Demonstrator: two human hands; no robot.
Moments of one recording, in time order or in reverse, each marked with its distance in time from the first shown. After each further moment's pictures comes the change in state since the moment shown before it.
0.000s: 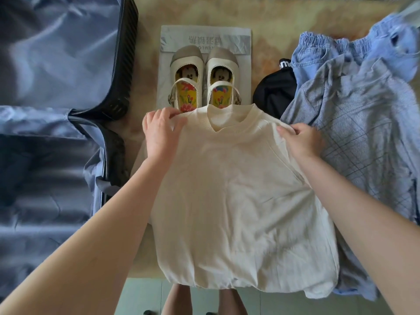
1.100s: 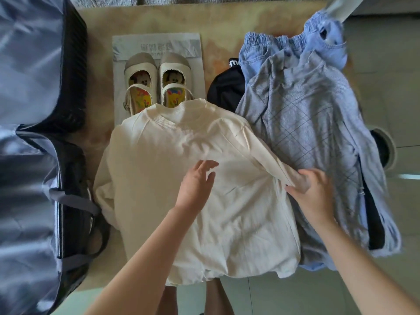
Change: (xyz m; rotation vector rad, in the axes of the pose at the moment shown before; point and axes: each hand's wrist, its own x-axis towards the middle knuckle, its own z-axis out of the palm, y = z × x) left_hand -0.135 0.072 0.075 -0.174 -0.458 0.234; right_hand -0.100 0.155 -0.086 -0.172 0.042 -0.087
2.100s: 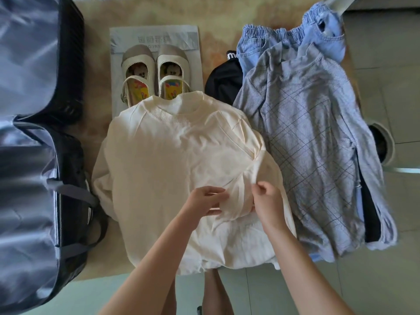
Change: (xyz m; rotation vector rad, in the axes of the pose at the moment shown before) left_hand -0.044 0.019 0.013 -0.817 -0.359 -0.763; right_hand -0.061 -0.097 0.029 0.523 -0.180 0.388
